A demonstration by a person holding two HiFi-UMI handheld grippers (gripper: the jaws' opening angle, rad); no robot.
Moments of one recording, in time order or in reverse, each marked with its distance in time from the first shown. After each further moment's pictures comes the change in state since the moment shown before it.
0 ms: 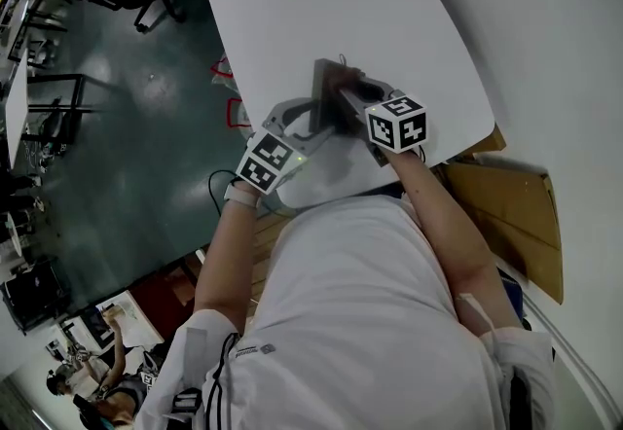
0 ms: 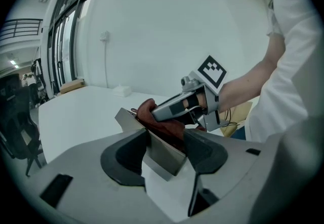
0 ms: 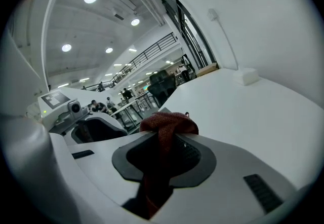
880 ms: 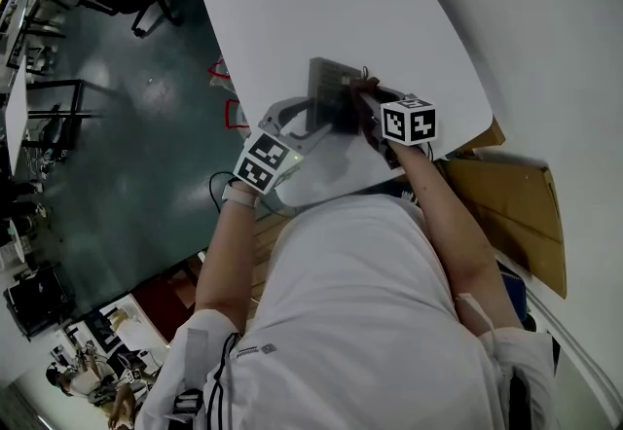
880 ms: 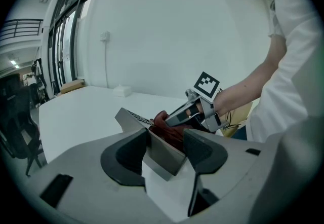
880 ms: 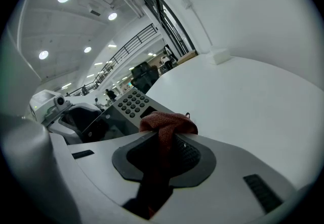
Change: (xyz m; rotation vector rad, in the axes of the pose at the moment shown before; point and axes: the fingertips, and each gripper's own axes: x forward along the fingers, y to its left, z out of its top) left arm -0.002 -0.001 0.000 -0.003 -0.003 0.004; right arm -0.021 -0.055 -0.052 0.173 0.109 -0.132
